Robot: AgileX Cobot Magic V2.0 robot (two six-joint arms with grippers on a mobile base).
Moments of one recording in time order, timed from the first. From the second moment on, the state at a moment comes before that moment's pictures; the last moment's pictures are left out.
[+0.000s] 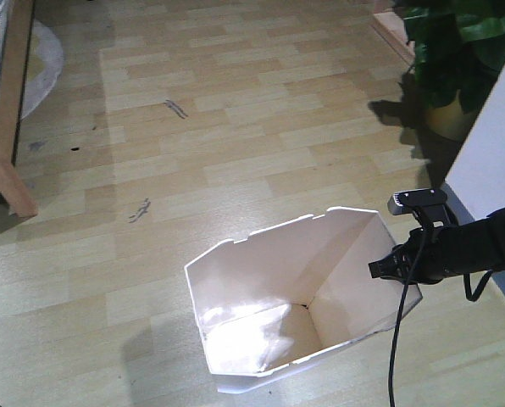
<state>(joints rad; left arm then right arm) 0.00 -0.01 0.03 0.03 0.08 0.00 -0.04 1.88 -0.67 1.28 0.40 -1.50</state>
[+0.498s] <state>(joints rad) 0.00 -0.01 0.03 0.03 0.08 0.00 -0.04 1.88 -0.67 1.28 0.38 -1.50</state>
